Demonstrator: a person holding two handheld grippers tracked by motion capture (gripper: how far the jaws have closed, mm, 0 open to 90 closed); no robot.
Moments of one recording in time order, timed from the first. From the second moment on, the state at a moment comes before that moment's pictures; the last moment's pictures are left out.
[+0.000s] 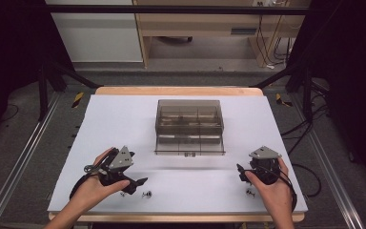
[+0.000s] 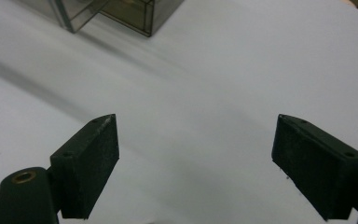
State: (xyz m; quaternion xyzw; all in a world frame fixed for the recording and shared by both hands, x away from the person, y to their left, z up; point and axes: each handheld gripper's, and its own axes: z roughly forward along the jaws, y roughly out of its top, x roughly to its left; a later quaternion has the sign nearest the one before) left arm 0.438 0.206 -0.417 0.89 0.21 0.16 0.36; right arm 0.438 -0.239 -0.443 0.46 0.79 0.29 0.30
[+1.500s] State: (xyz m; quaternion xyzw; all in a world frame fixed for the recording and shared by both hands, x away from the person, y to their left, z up) left arm 0.426 0.169 -0.455 0.97 0.10 0.03 0.23; right arm 0.440 -0.242 -0.471 0.53 0.72 0.32 0.32
